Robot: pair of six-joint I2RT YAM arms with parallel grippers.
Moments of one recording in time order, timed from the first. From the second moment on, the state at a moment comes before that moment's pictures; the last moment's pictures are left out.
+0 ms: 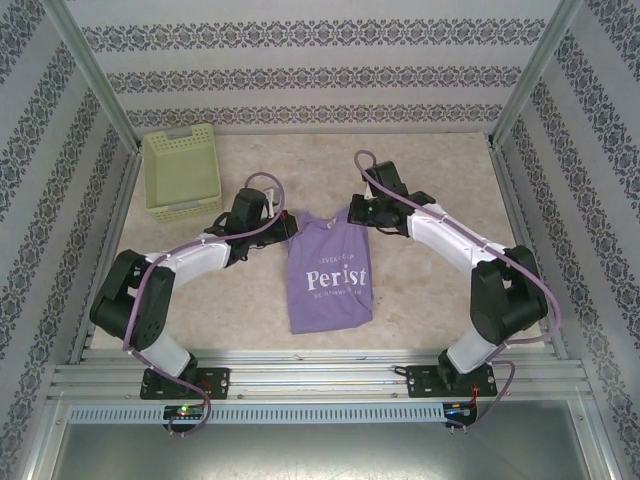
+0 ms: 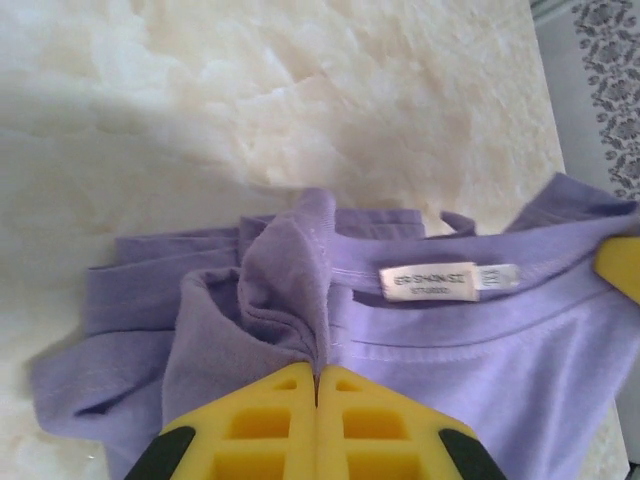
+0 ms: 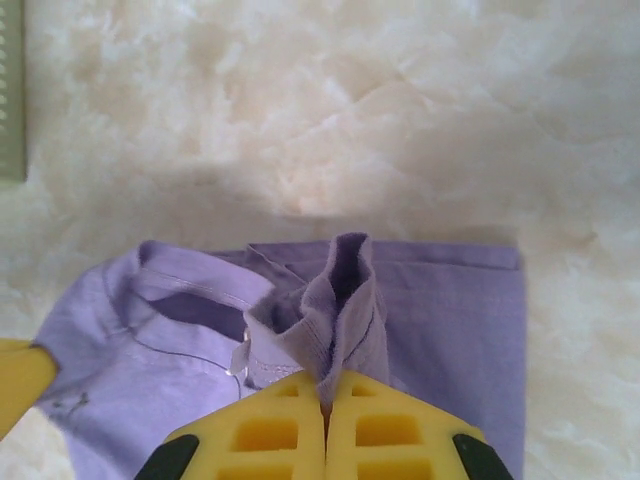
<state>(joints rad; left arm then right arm) -0.40 1.62 0.88 0.10 0.33 -0.69 0.43 1.63 1.20 -0.44 -0.14 0.54</state>
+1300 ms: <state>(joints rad) -0.53 1.56 0.92 -0.25 -0.04 -0.72 0.38 1.76 1.19 -0.51 -0.06 0.44</state>
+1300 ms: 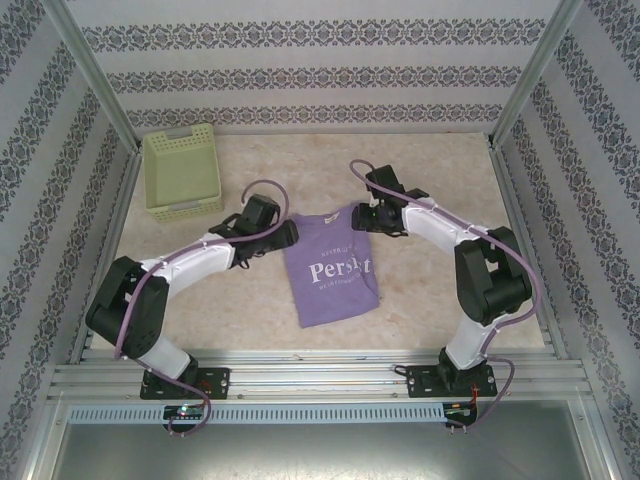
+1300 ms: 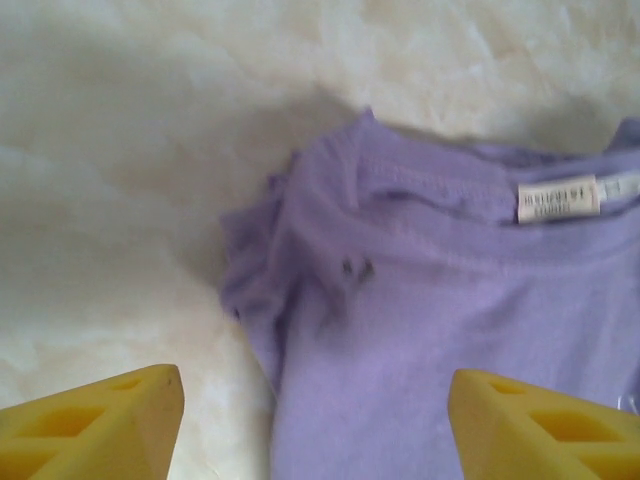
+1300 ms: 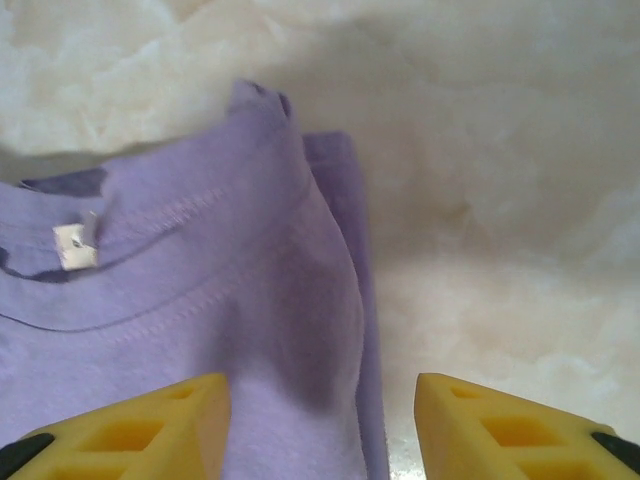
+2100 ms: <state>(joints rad) -0.74 1.55 0.70 -0.14 -0.10 -0.79 0.37 1.76 1.20 -0.51 -0.06 0.42</state>
